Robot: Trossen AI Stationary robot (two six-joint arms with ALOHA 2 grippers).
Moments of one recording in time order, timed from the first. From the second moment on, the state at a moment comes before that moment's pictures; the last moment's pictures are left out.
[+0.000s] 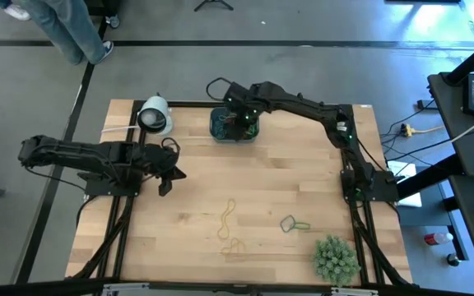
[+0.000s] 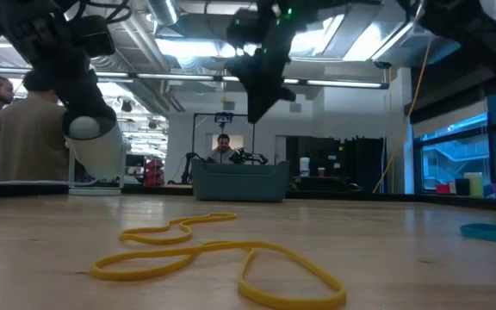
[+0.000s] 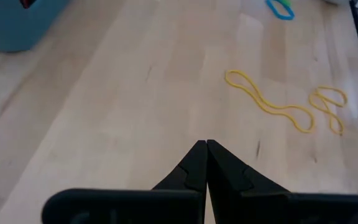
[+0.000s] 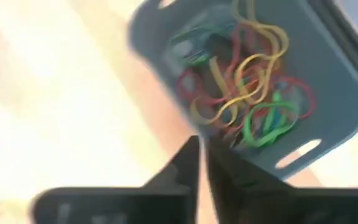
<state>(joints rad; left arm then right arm) 0.01 0.68 0.45 -0.47 0.03 -0.37 -0.36 2.20 2.21 -1.22 0.00 0.26</state>
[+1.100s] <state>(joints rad) -0.33 1.58 1.19 -0.69 -0.28 -0.50 0.23 1.16 0.84 -0.52 0.01 0.62</state>
